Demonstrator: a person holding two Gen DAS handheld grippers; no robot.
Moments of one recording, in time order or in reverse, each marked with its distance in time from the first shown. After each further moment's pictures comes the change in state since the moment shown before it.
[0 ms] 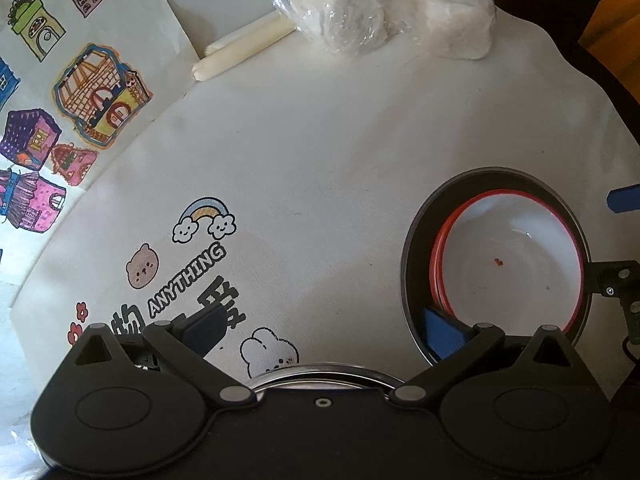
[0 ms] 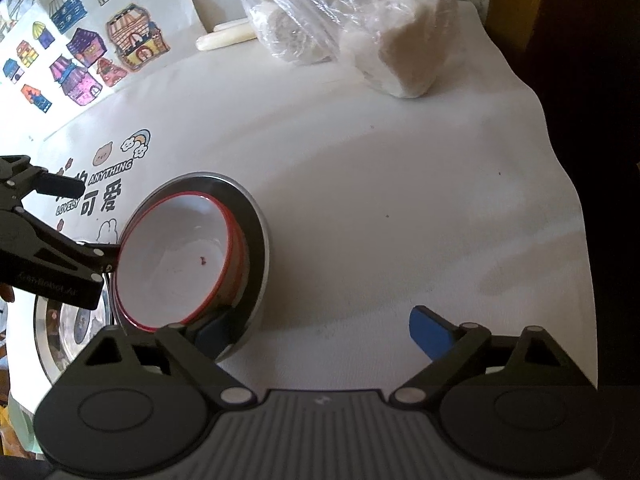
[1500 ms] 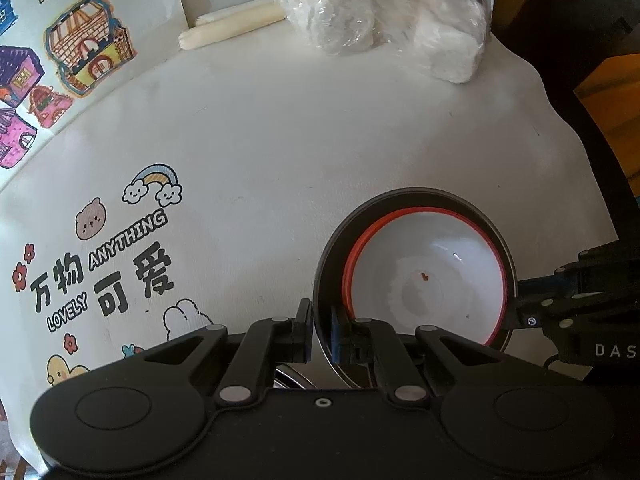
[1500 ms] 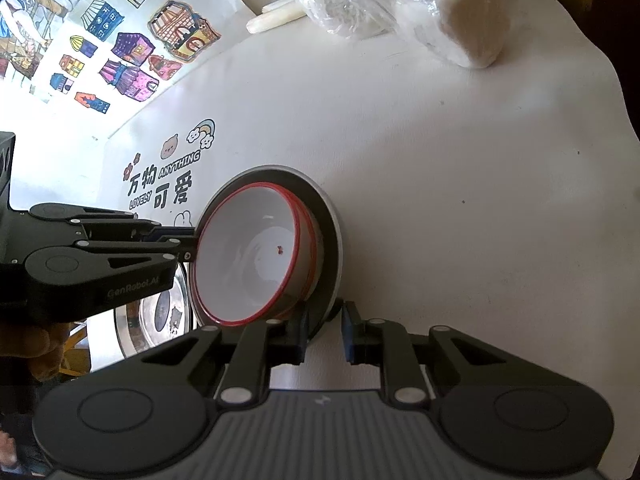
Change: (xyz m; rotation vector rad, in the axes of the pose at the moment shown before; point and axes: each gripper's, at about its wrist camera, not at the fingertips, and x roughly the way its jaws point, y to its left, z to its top) left arm -0.008 -0.015 0.004 -0.192 0.030 -0.145; right arm 0.003 -0.005 0.019 0.042 0.128 0.278
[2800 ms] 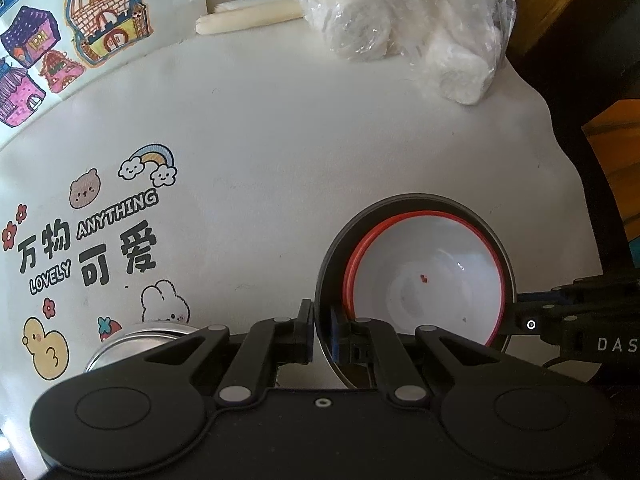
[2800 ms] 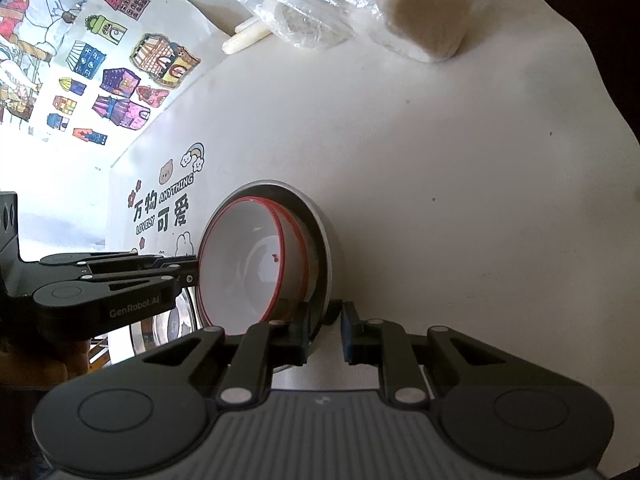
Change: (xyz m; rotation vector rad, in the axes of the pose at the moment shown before) left arm -0.002 -0.001 0.000 -0.124 -0.008 -0.041; right arm -0.014 -0.023 -0.002 0.107 -0.014 0.057
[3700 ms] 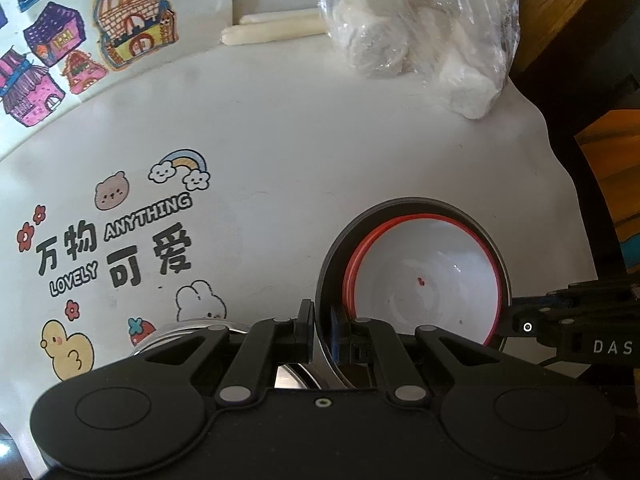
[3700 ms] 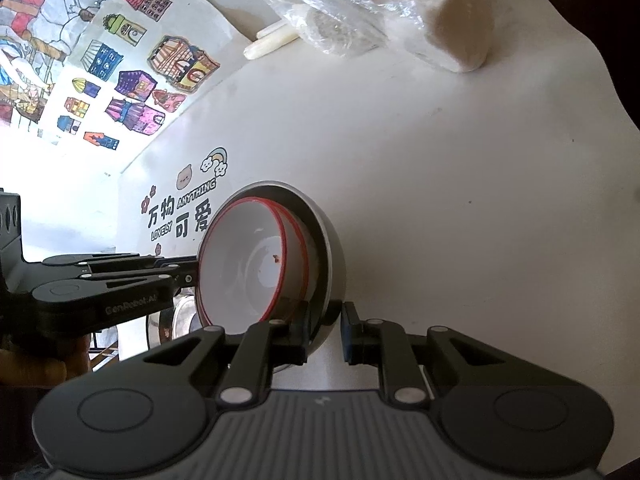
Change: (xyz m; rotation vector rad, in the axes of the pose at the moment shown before) left arm -0.020 0.023 -0.006 -0.005 -0.030 -0.022; right arm 0.000 0.028 -0.004 -0.003 -0.028 0.007
